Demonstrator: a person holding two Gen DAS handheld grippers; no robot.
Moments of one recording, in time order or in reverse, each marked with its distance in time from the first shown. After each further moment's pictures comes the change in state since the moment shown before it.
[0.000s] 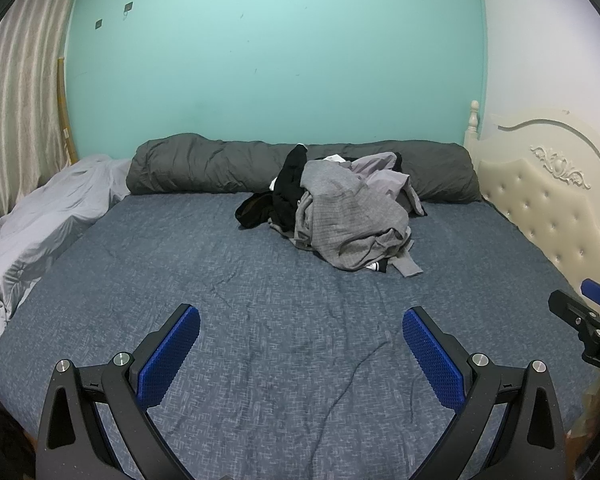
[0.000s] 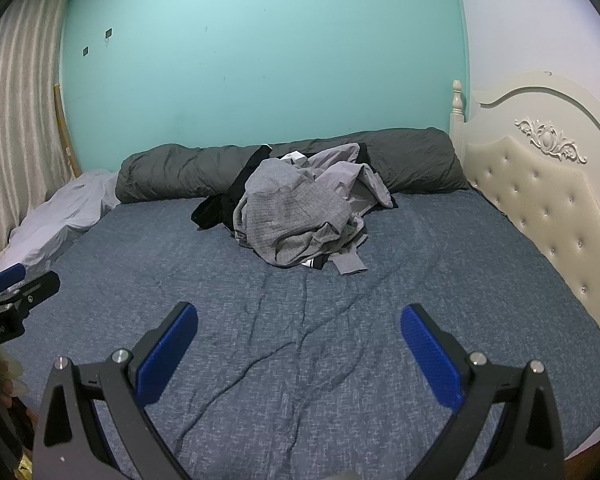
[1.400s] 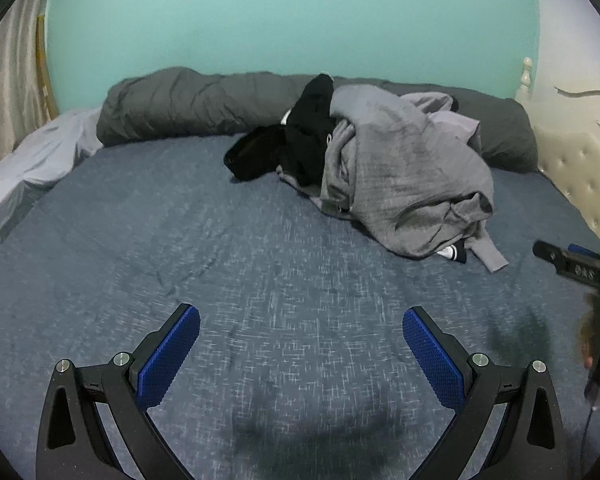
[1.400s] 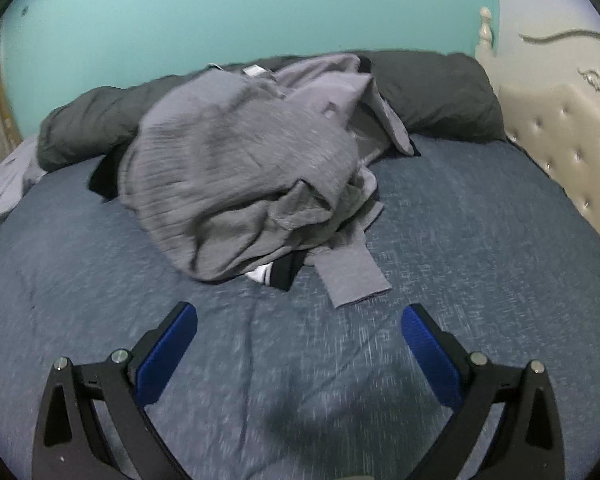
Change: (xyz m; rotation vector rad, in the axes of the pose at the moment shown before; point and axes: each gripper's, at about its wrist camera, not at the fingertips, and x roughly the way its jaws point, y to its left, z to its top) left arm 0.329 0.040 -0.015 -0.032 0.169 0.024; right arm 0.413 -0.049 0.028 0.015 0.218 -0.068
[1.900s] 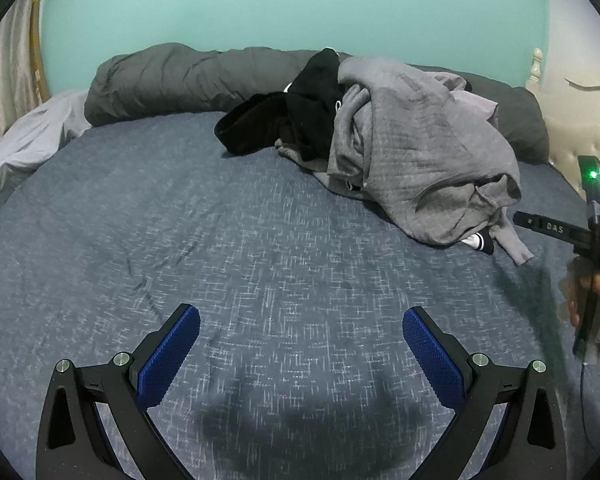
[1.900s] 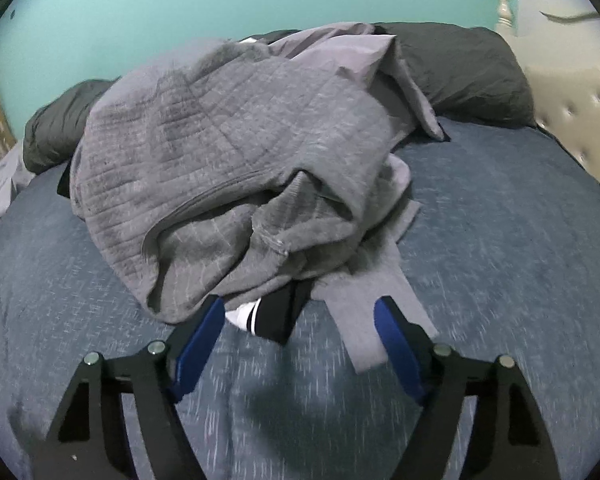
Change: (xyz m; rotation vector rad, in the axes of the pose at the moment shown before) left arm 0.070 0.009 -0.011 -0.013 0.033 -0.014; right arm 0.104 0.004 0.026 -0.006 0.021 0.044
